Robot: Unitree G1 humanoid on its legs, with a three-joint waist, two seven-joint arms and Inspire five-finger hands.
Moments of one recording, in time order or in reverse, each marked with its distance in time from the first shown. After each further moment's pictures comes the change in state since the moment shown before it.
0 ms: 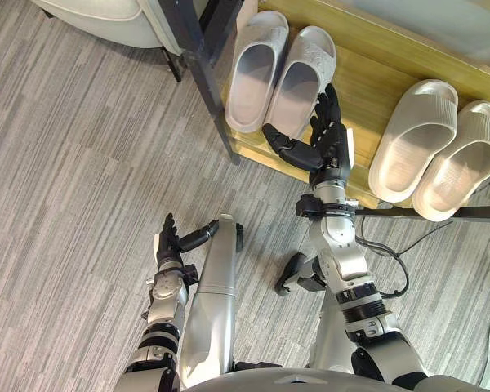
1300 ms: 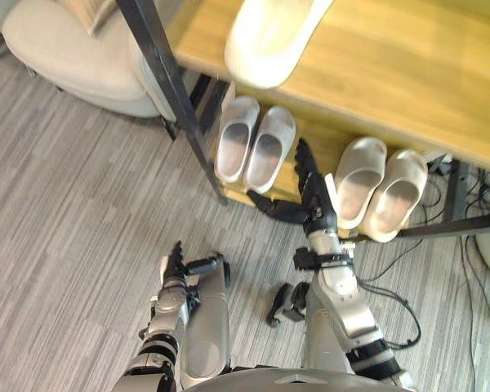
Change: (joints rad) left arm 0.042 0.051 -0.189 0.203 0.074 0.054 -0.057; right arm 0.448 -0.072 0.173 -0.172 -0.313 0.055 0.132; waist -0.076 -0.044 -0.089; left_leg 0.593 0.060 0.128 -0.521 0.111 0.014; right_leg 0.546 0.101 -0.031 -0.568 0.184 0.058
